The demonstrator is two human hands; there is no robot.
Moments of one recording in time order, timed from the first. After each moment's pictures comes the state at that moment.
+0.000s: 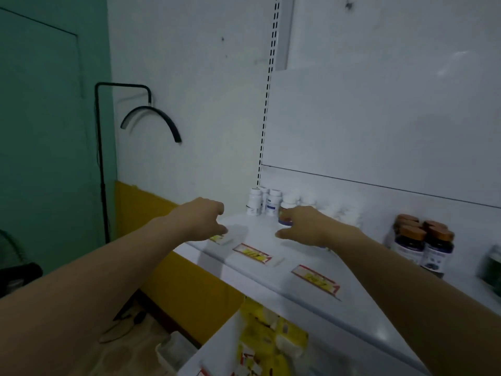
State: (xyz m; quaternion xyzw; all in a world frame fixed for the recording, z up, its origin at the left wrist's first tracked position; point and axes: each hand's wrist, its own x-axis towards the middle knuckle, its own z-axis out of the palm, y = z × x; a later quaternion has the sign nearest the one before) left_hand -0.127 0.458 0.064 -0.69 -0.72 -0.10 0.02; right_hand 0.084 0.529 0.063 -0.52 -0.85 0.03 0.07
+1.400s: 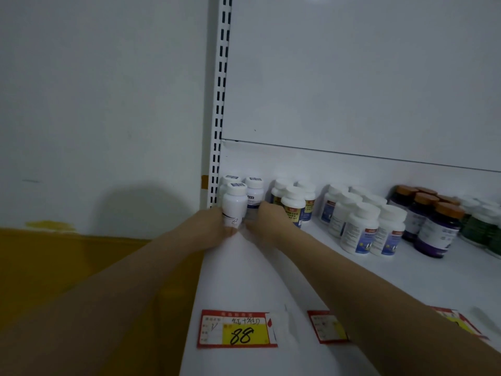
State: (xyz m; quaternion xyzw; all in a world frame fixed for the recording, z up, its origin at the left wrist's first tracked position) left_hand -0.183 0.762 -0.011 -0.86 -0.46 -0.14 -0.17; right_hand -0.065 0.701 0.014 -0.77 -0.63 0.02 0.10
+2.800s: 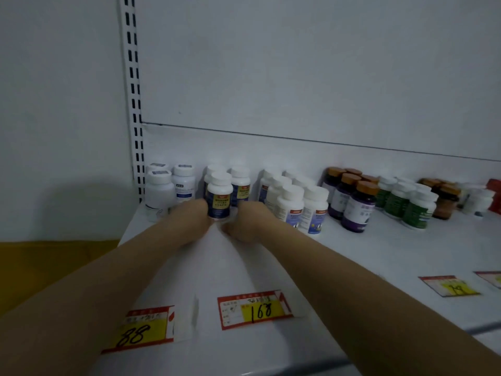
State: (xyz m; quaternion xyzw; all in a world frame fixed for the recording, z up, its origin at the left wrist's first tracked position) left_hand -0.088 0.729 -0.010 -0.88 -0.44 -0.12 -0.12; right_hand 0.015 0.656 0.005 -0.81 -0.58 0.05 0.10
